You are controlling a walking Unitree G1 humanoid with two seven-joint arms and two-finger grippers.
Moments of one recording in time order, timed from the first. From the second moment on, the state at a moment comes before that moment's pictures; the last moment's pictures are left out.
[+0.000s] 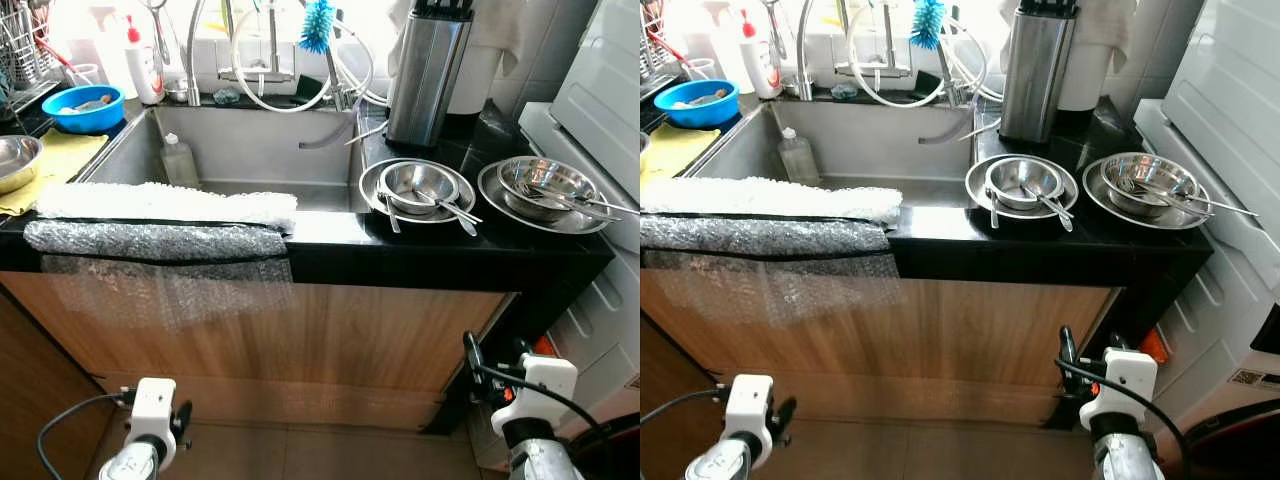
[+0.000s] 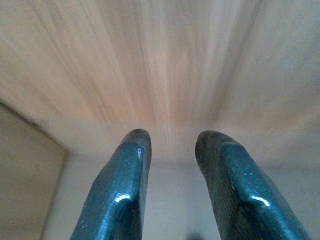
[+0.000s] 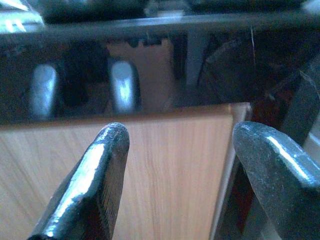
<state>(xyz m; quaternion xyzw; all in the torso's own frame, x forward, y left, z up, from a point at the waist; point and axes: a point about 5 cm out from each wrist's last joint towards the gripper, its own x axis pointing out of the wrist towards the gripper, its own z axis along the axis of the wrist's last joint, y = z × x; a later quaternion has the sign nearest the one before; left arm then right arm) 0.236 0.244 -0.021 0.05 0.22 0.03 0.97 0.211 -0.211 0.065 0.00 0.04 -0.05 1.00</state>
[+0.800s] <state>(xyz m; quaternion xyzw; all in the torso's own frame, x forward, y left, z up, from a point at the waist) 0.296 0.247 0.170 0.02 -0.16 0.12 0.98 0.230 -0.209 0.113 -0.02 -0.01 -0.04 1.00</state>
